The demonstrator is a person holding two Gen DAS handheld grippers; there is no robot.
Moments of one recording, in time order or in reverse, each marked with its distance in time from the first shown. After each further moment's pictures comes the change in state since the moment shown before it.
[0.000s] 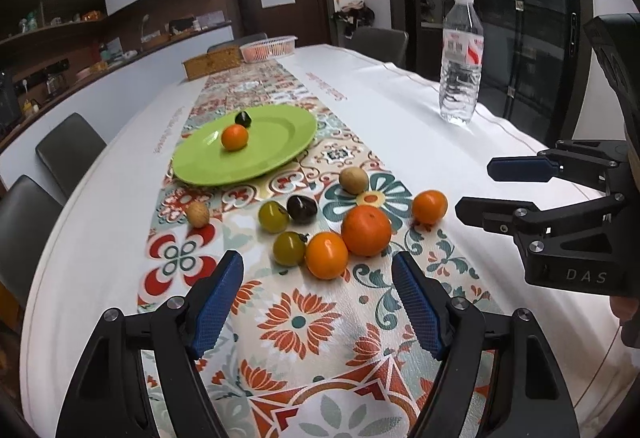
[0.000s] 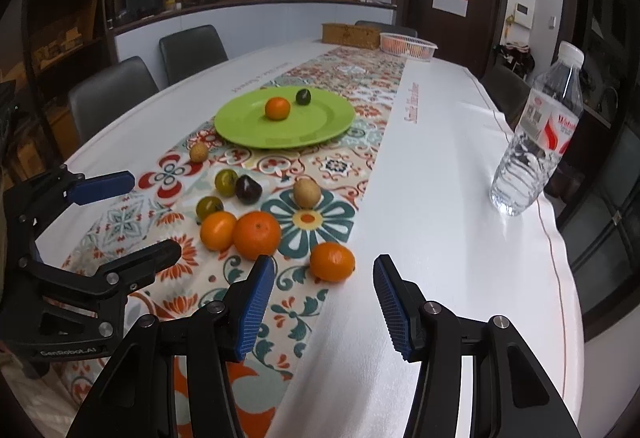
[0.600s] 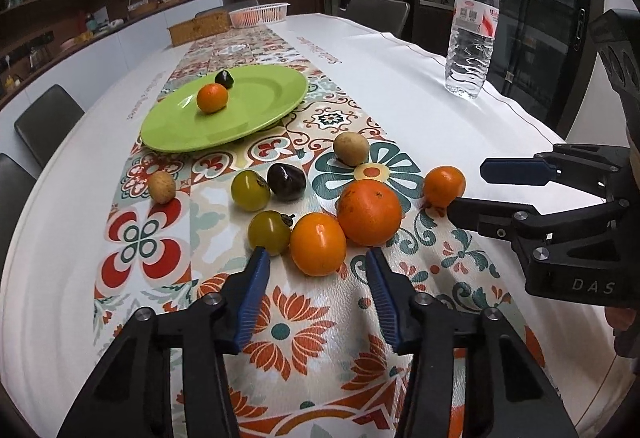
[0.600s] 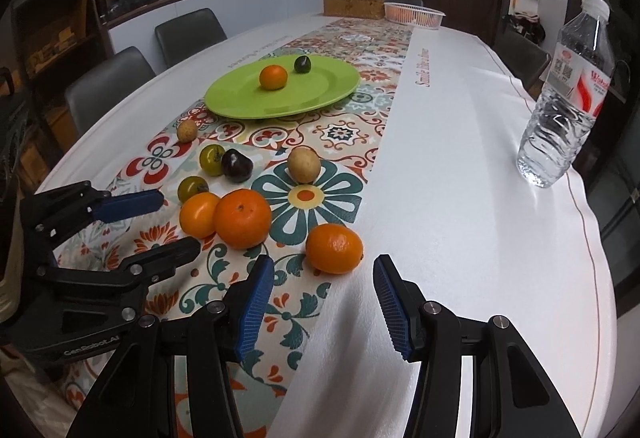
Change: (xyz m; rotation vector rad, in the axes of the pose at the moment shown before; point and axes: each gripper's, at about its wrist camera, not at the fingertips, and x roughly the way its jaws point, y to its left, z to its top) left arm 0.045 0.004 -0.003 -0.036 0.103 -0.060; right arm 0.040 -0.007 -0.003 0.044 0.078 0.060
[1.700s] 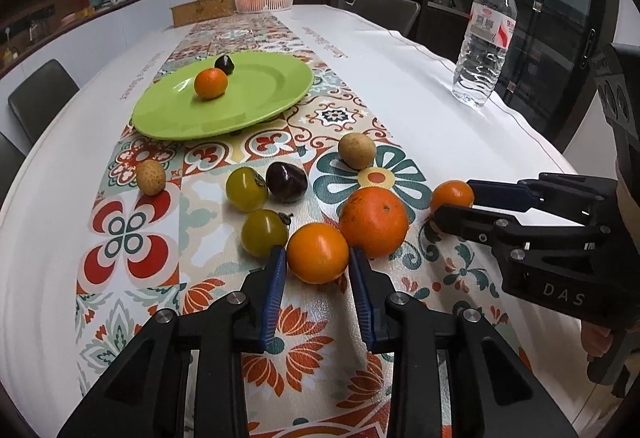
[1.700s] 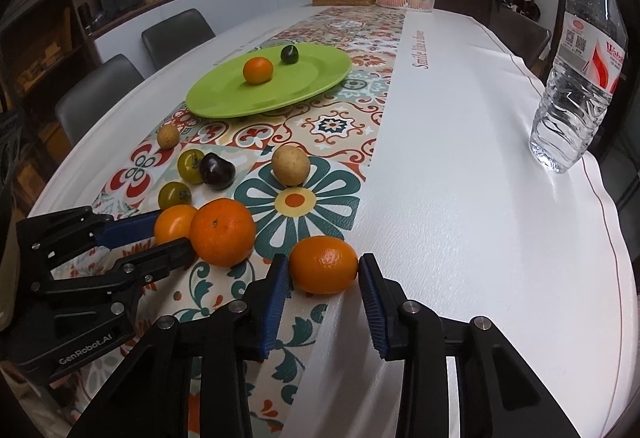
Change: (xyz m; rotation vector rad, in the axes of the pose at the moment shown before) left arm 0.010 0.009 0.007 -0.069 0.025 -0.038; right arm 0.022 -0.006 0.005 0.066 0.022 0.017
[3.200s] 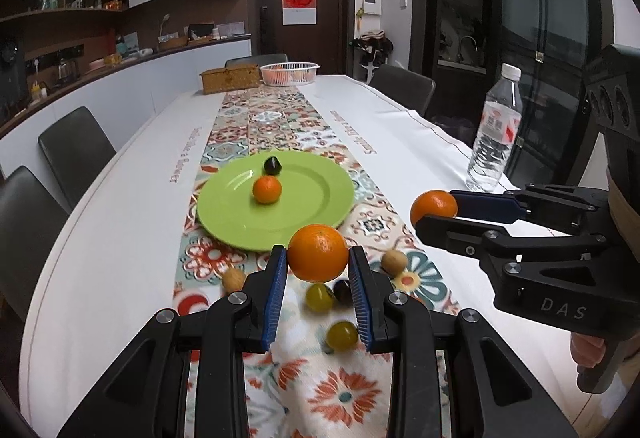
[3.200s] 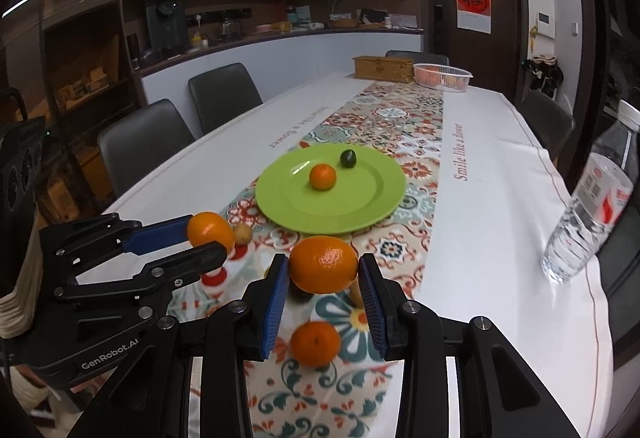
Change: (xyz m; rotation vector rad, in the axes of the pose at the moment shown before) left arm -0.072 0.036 0.050 -0.005 -0.227 0.065; right arm -0.049 0.045 0.071 -0.093 -0.220 0.091
